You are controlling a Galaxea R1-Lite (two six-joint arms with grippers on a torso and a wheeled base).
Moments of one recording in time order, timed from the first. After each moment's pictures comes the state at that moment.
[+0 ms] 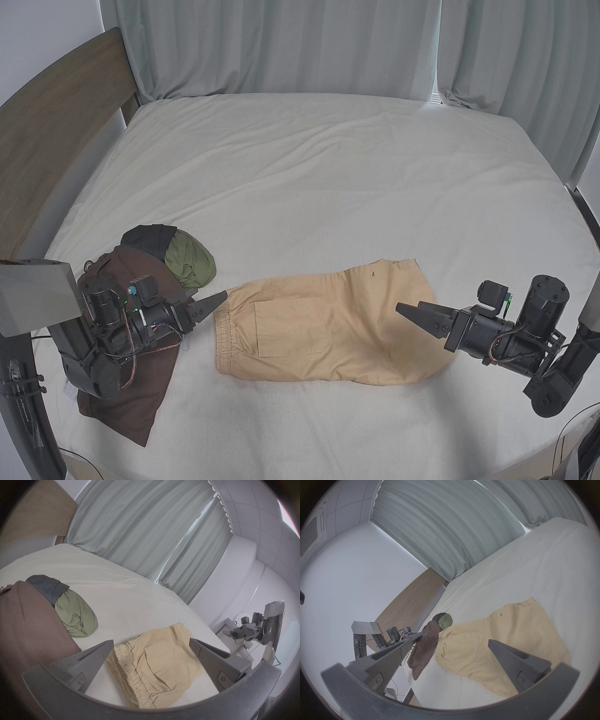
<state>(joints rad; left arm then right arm) -0.12 2.20 -0.52 -1.55 -0.56 -0.31 0.38 1.91 -0.28 -1.54 0.42 0.52</state>
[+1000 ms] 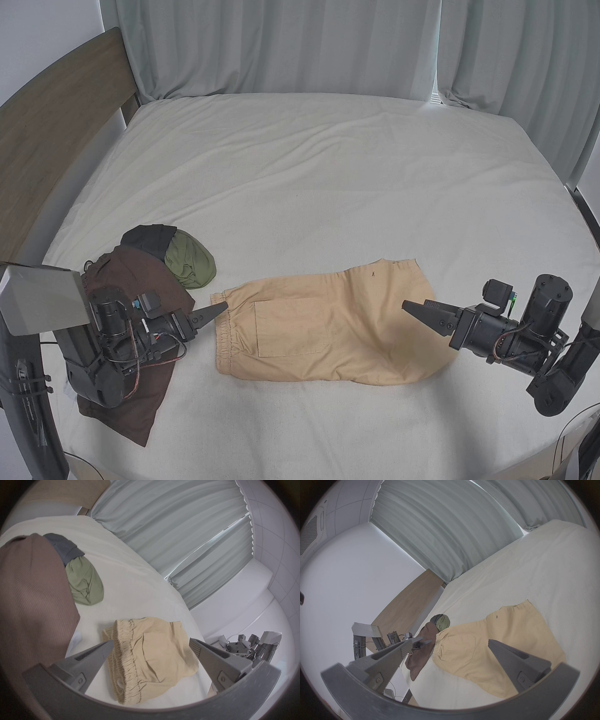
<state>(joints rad) -0.13 2.25 -0.48 -1.55 -0.55 -0.55 0.36 1.90 -0.27 -1.54 0.42 0.52</state>
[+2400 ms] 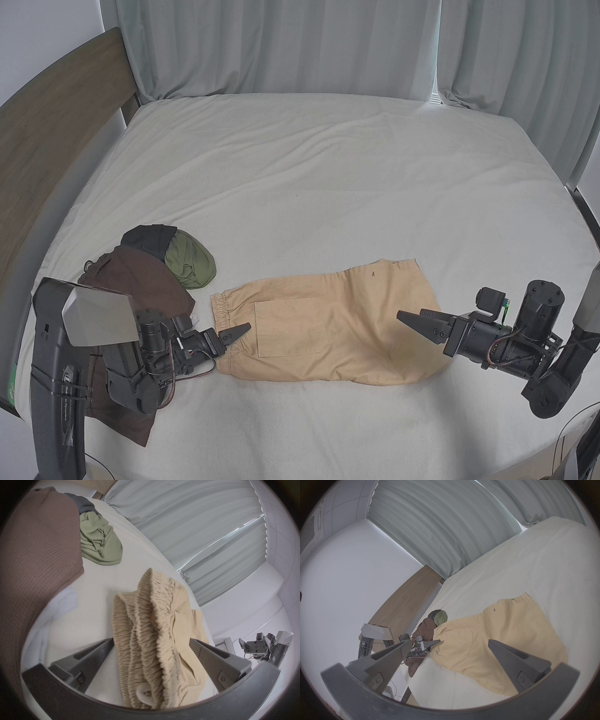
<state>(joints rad) -0.20 2.52 -0.65 -1.55 -0.45 -0.61 0.36 1.95 -0.26 -1.54 0.42 0.51</state>
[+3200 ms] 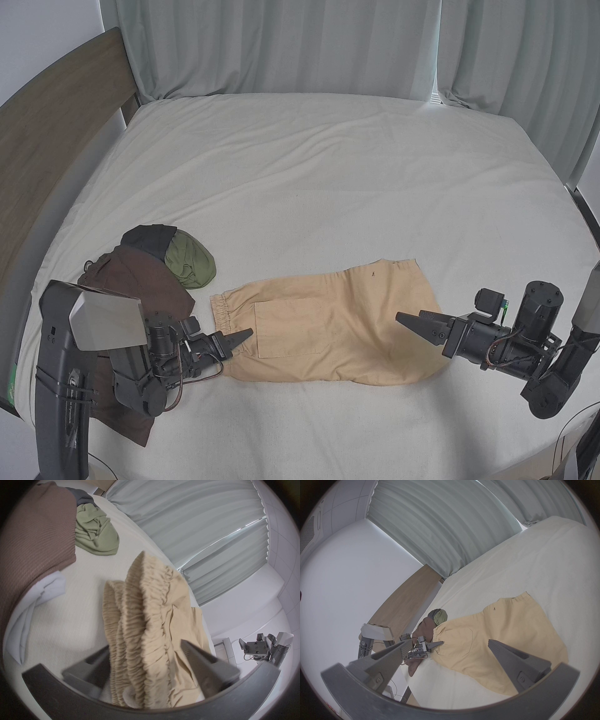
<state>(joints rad) -0.24 2.54 -0.67 -1.55 -0.42 -0.63 0.36 1.95 -0.26 -1.54 0.42 0.50</state>
